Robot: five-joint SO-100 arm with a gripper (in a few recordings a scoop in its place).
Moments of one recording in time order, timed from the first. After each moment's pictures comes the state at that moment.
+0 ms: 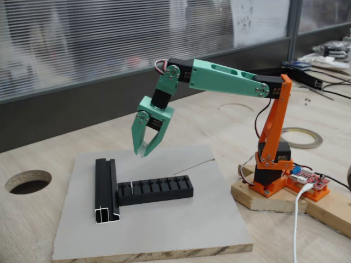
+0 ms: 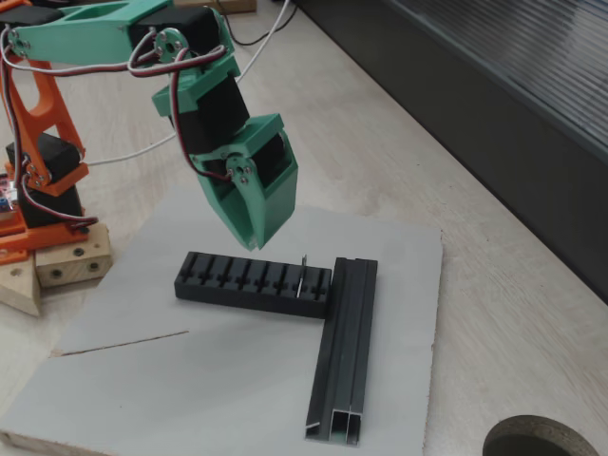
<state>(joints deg) -6.2 92.7 83.9 74.7 101.2</state>
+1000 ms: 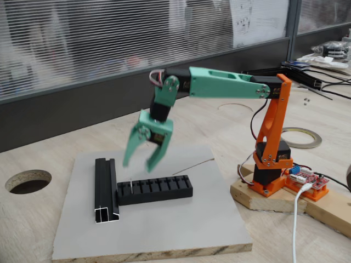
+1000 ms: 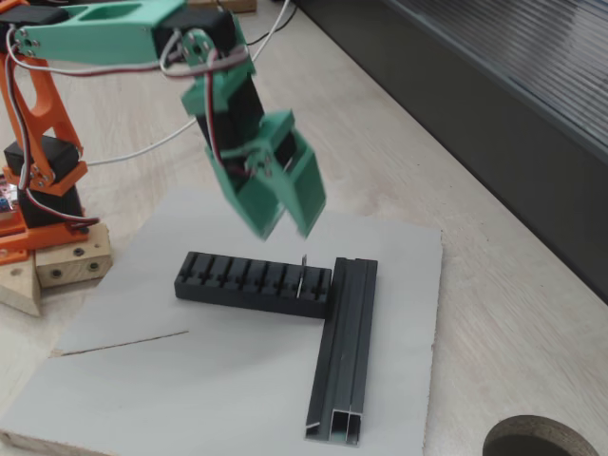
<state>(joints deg) -14.4 91.6 90.3 73.7 101.1</state>
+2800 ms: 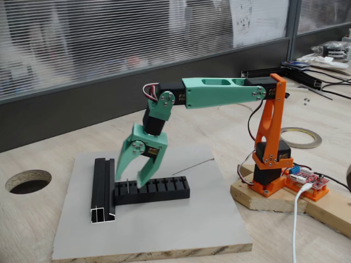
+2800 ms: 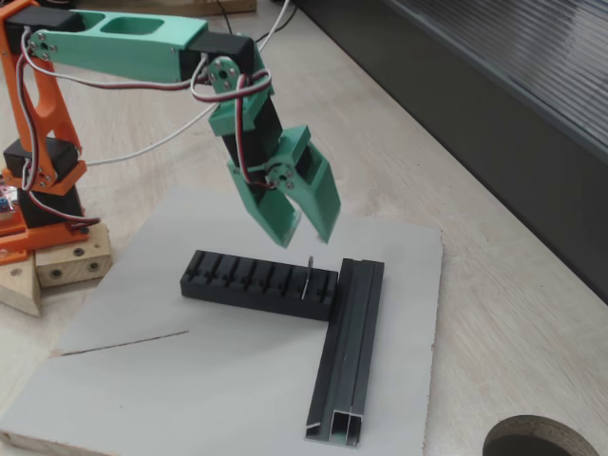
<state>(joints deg) -19.1 85.1 88.2 65.7 101.2</state>
